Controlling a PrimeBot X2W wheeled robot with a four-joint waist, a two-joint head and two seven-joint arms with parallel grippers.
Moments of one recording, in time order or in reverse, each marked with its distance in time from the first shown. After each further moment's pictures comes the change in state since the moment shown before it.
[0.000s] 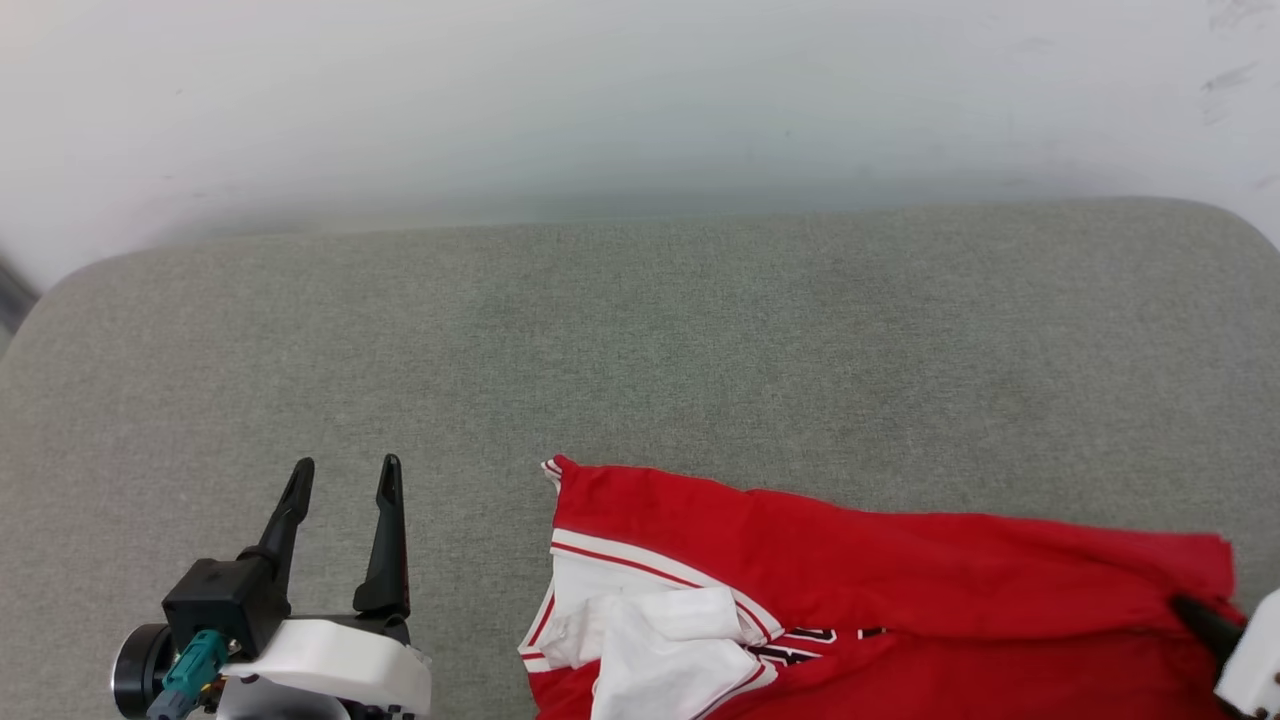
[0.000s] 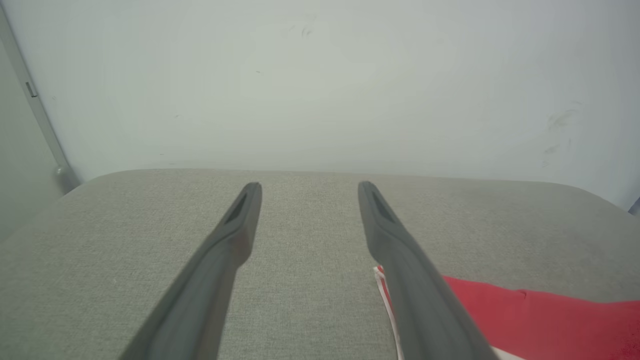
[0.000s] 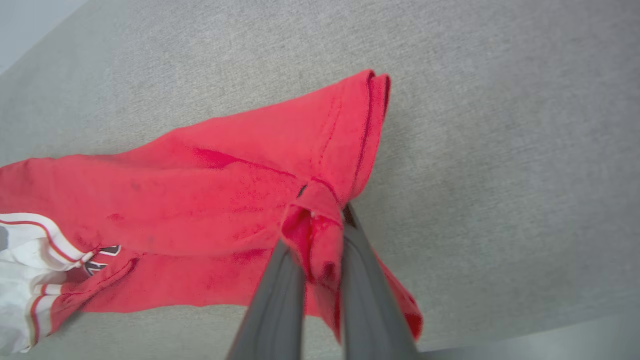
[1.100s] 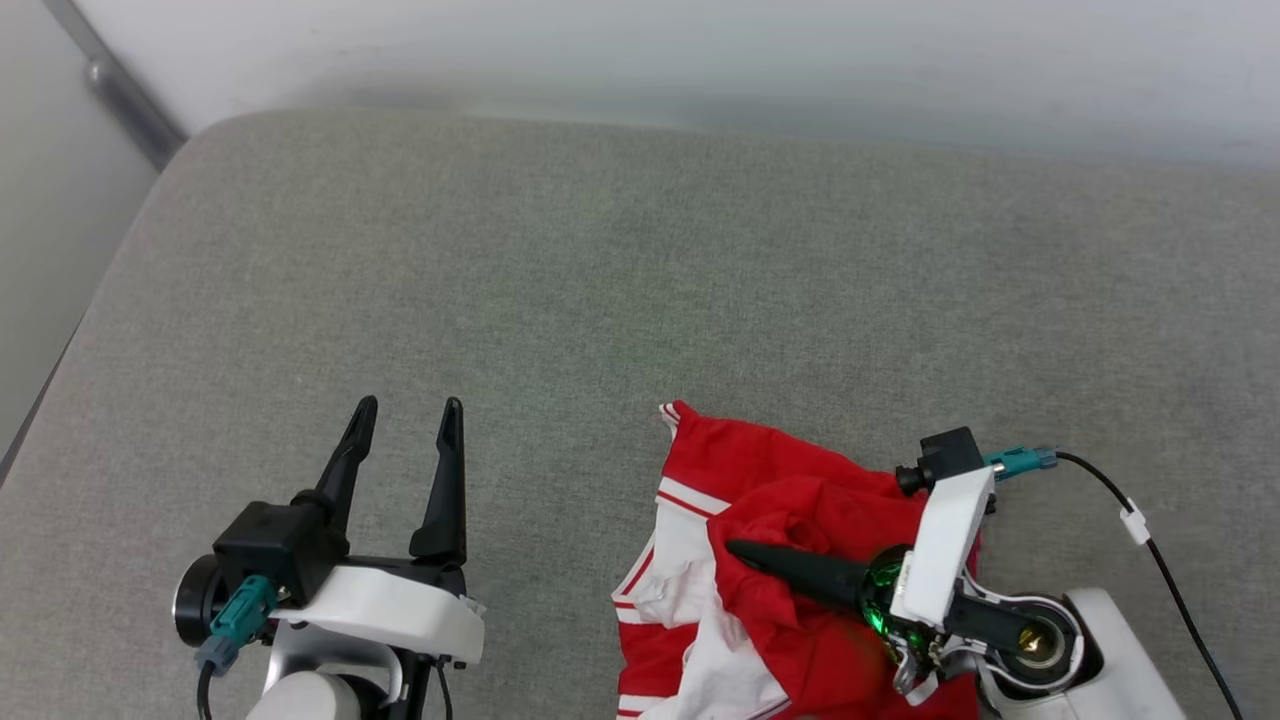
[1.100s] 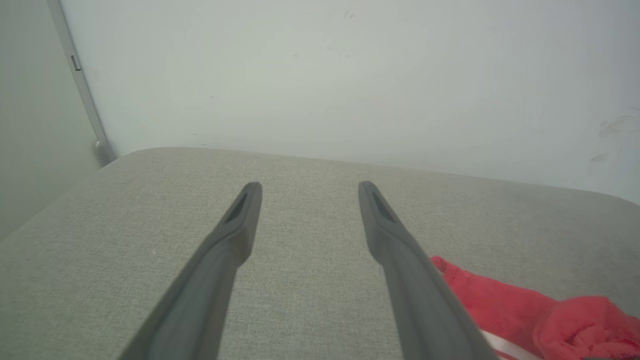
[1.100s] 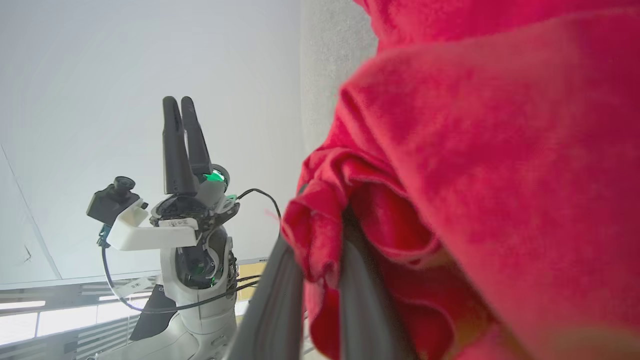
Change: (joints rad) left arm -0.119 -0.051 -0.055 0.036 -0.002 -0.044 -0.010; right arm -0.255 0.164 0.546 0.274 0.837 0.000 0.044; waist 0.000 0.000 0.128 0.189
